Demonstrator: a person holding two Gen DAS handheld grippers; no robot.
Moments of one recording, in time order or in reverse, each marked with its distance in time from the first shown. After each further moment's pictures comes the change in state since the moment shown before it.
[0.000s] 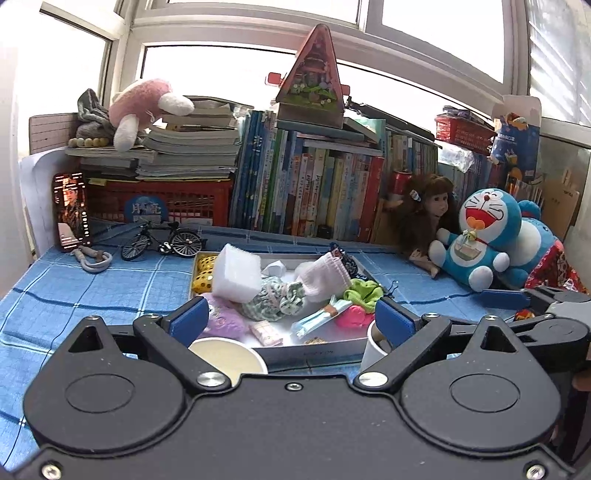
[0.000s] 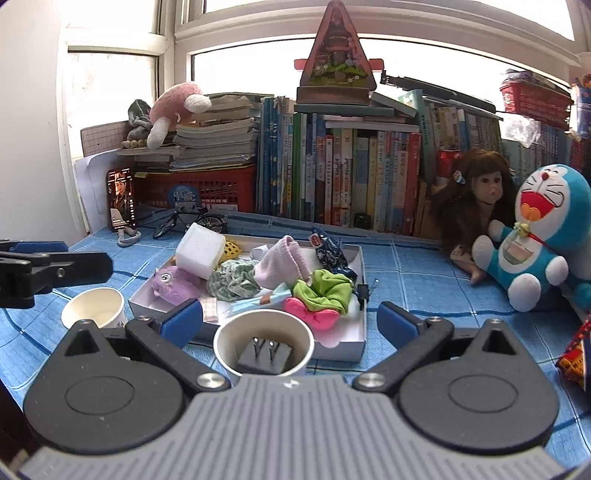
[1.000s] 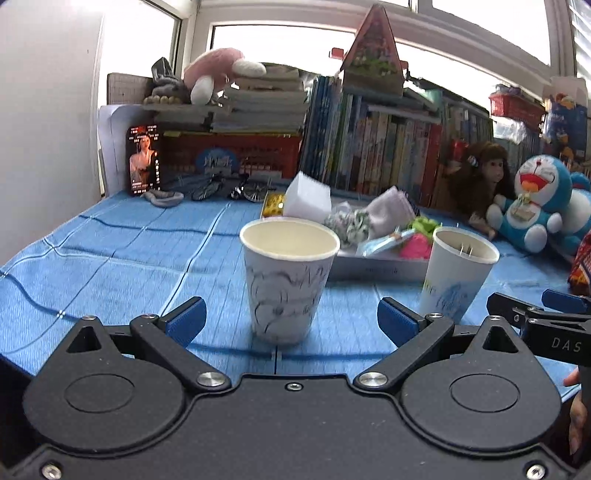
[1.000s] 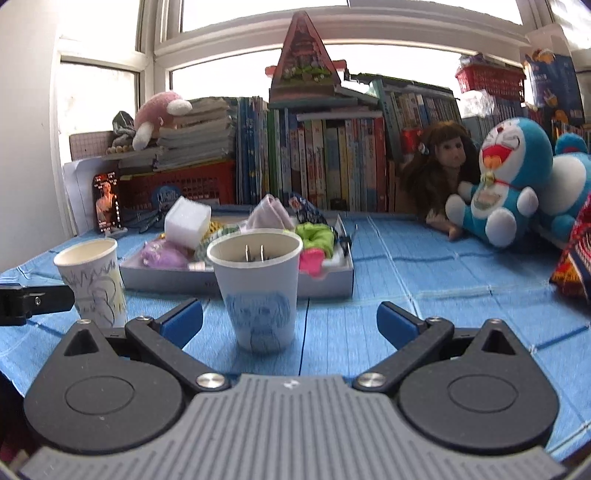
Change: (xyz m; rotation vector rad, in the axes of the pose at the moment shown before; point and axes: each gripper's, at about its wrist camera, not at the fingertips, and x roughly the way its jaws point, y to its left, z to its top) left arm -0.021 0.014 -0.106 -0.041 0.027 0.206; right arm -0.014 0.010 -0.095 0.088 -0.080 -0.068
